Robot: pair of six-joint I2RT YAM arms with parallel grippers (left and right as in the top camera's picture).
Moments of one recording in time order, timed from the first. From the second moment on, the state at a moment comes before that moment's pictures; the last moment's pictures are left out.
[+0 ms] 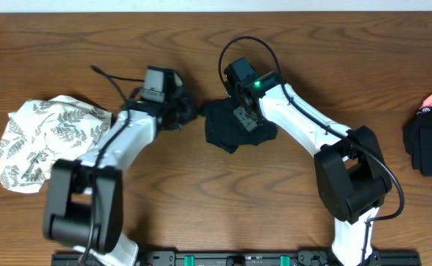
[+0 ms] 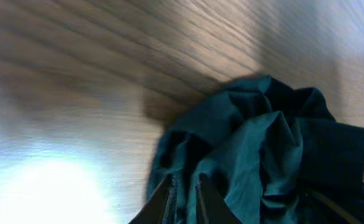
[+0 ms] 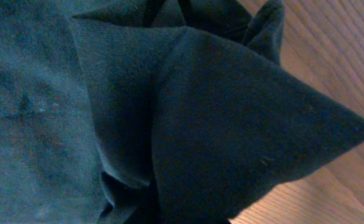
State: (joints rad) left arm -0.25 1.76 1.05 -0.30 0.37 -0.67; right arm 0.55 2.05 1.54 -0.87 0.21 -0.09
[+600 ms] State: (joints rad) left arm -0.33 1.93 1.04 -0.21 0.41 -0.74; right arm 0.59 2.05 1.54 -0.90 0.17 -0.06
